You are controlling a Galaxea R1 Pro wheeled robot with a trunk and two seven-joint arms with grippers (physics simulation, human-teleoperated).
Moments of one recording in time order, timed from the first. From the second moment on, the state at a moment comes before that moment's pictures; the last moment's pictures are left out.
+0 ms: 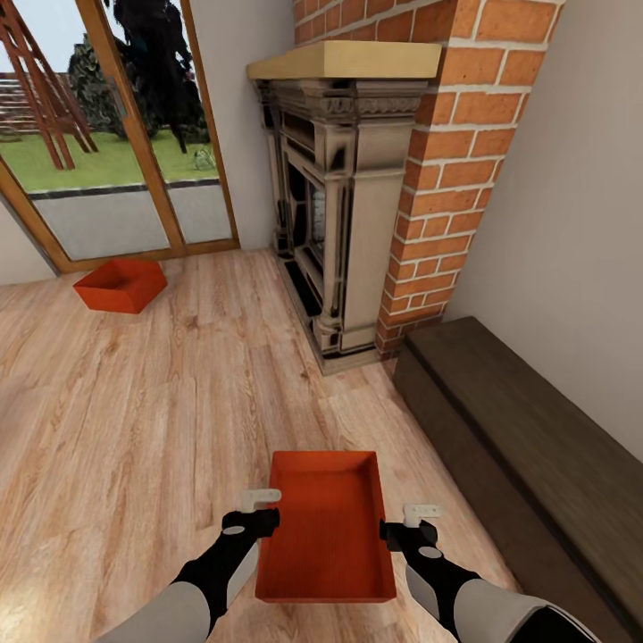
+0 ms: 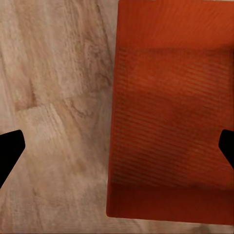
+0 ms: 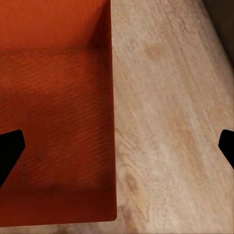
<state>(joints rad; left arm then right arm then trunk) -0.64 -0.17 0.04 -0.32 -0.04 0.06 0.20 -0.71 0.09 0.54 -0.04 -0.52 -0.20 -0.16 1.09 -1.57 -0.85</state>
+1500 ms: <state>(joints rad) -0.64 -0.17 0.04 -0.26 0.02 0.06 0.21 -0.71 0.09 0.54 -0.04 -0.52 -0.19 -0.16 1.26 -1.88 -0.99</state>
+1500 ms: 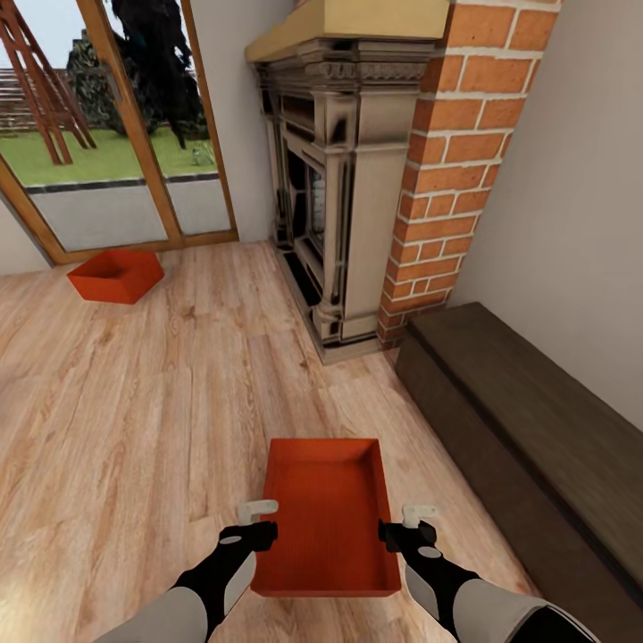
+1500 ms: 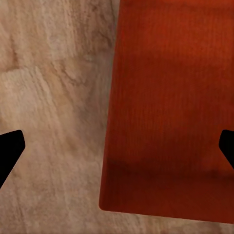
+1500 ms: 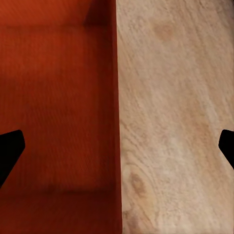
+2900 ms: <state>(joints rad) -0.64 -0.16 0.04 -0.26 0.02 0.06 0.21 -0.71 0.09 0.54 -0.04 -0.52 -0.20 -0.16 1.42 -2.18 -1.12</state>
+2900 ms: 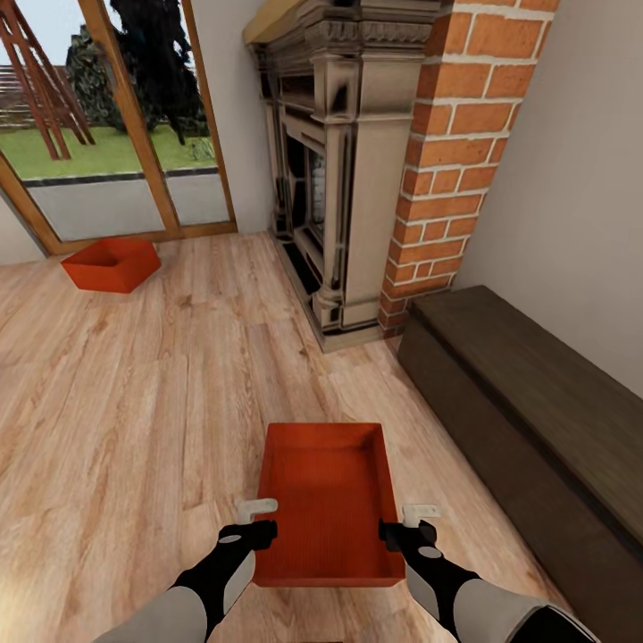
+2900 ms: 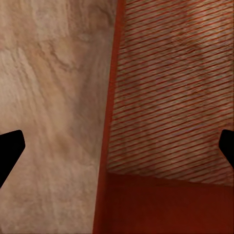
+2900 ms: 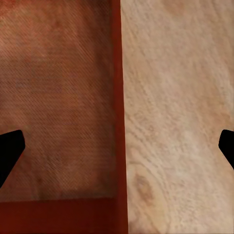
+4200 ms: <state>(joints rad) -0.64 -0.16 0.04 -0.27 0.02 0.06 0.21 -0.71 0.09 0.54 -0.04 -0.52 -0.20 -0.16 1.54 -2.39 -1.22</state>
